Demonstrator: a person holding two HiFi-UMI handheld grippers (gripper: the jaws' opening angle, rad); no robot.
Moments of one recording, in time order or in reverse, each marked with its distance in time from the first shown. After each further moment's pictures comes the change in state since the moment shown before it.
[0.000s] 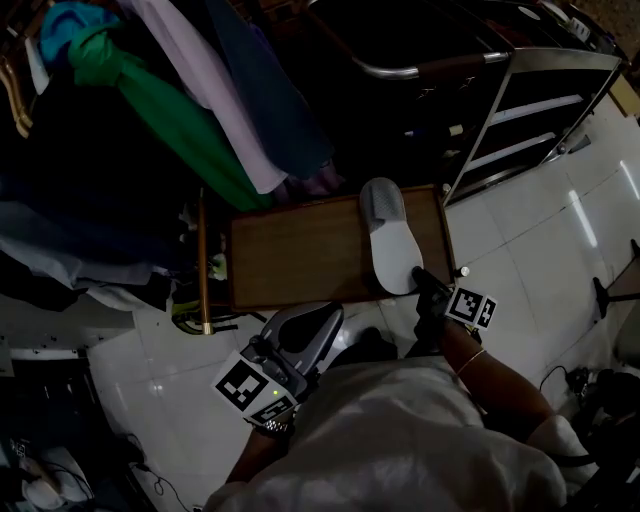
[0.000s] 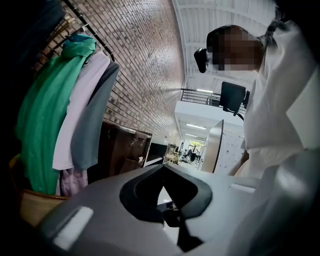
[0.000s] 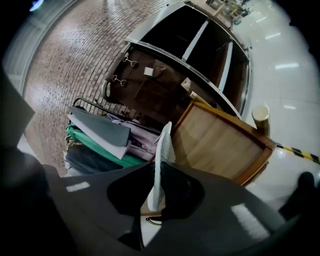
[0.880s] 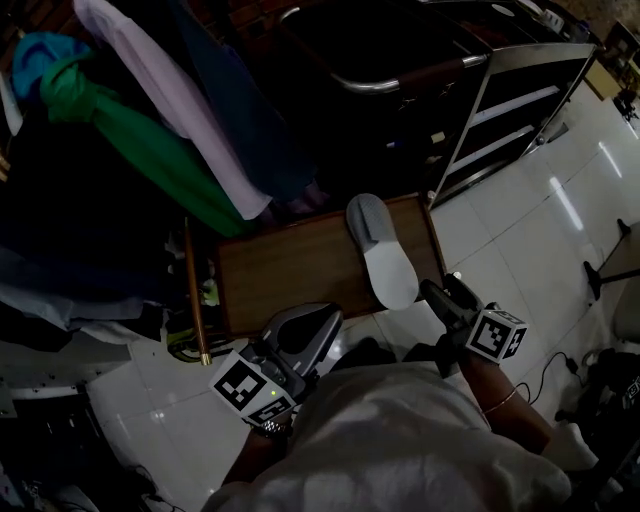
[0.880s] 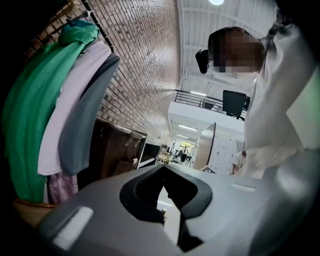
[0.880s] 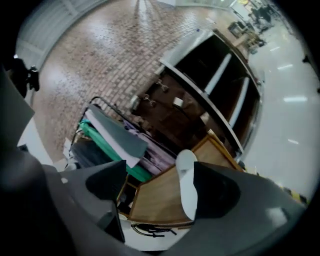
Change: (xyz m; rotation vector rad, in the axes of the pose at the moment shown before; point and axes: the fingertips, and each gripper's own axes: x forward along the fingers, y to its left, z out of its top) left arm 0.019 0.024 0.007 -0.021 0.003 -0.122; right arm -0.065 0.101 0.046 -0.252 -0.136 -0.016
